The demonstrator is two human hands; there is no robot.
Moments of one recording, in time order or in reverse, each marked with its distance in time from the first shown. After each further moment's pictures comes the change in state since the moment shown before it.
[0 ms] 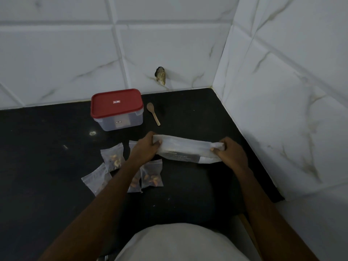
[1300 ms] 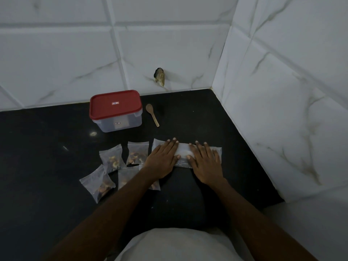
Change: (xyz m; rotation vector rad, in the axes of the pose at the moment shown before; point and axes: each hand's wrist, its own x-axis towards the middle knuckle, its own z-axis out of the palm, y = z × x) left_hand -0.005 0.003 0.057 0.703 -0.164 0.312; right_hand -0.019 -0.007 0.078 -0.389 -0.058 -0.418
